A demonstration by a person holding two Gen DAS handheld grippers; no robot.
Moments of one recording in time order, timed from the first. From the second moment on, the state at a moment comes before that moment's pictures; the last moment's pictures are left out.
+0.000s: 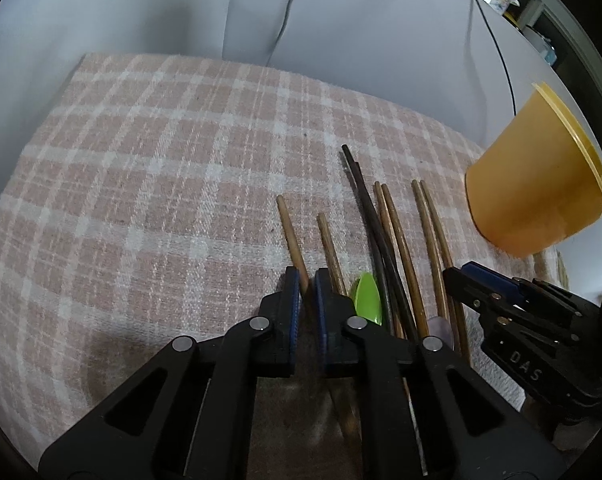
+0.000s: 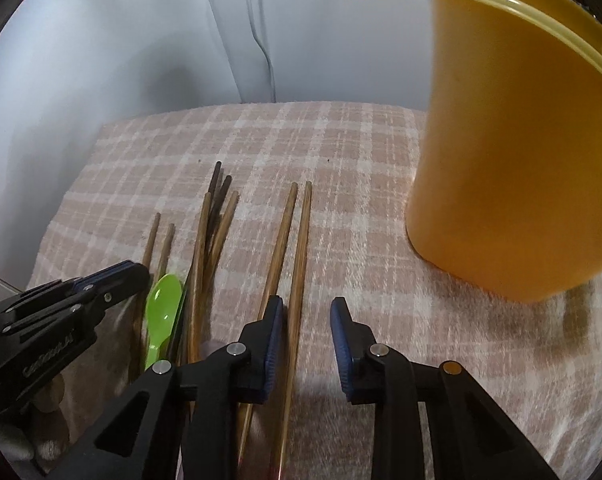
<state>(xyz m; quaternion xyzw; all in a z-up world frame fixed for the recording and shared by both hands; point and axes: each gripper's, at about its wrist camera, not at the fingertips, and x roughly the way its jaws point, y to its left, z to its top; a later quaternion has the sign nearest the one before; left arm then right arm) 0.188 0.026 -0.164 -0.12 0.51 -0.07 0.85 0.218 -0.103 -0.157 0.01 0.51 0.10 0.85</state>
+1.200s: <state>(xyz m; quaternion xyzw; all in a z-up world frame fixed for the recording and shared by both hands) 0.134 0.062 -0.032 -0.14 0.37 -0.13 0.91 0.150 -0.143 -0.057 0.07 0.39 0.18 0.90</state>
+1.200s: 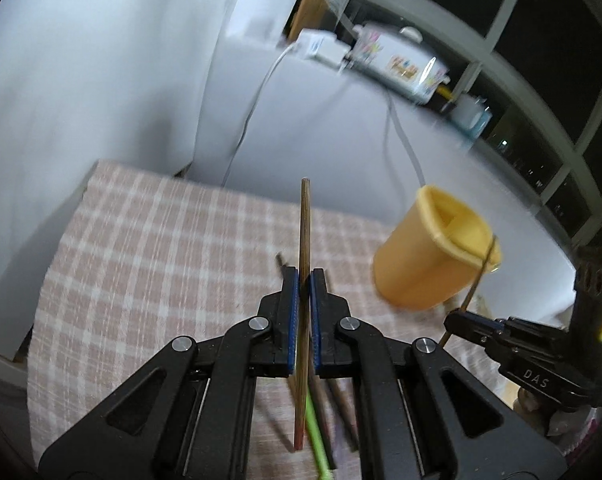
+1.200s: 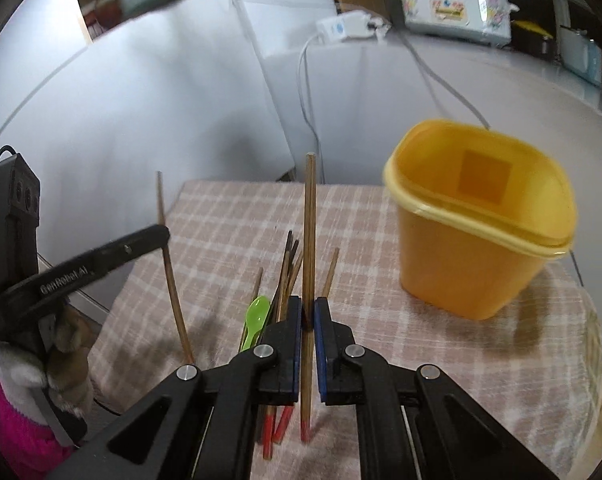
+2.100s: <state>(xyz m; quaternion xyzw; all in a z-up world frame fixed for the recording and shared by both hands) 0.154 -0.033 0.066 -0.11 0.28 -0.21 0.93 0.077 -0.258 0.038 0.08 0.26 0.12 0.95</state>
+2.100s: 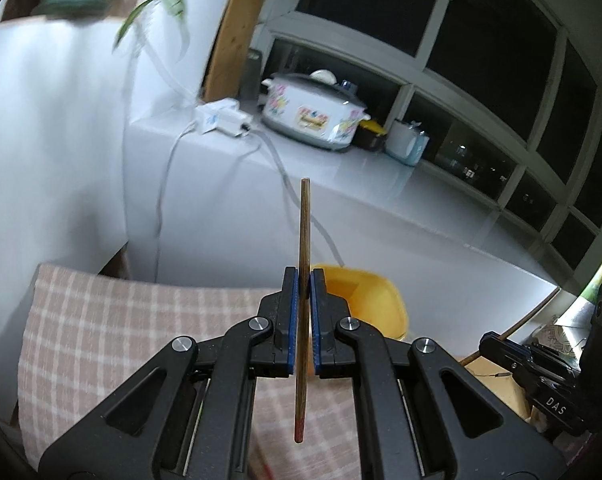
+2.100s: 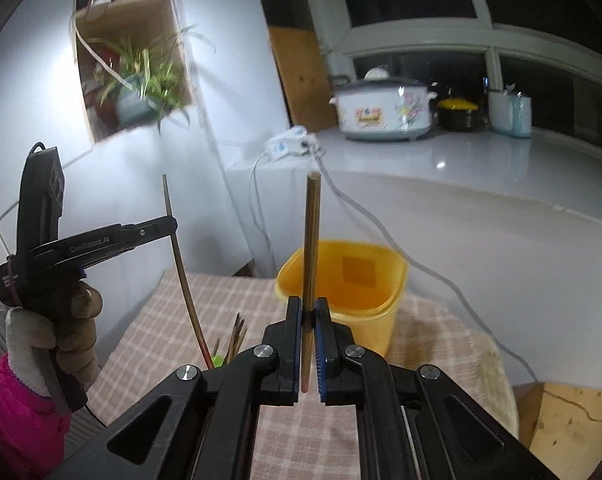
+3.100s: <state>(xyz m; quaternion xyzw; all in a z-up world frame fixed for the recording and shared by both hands) 0.235 -0.083 0.098 -0.15 0.25 -0.19 0.94 0.170 -0.296 0.058 0.12 0.26 0.11 0.95</state>
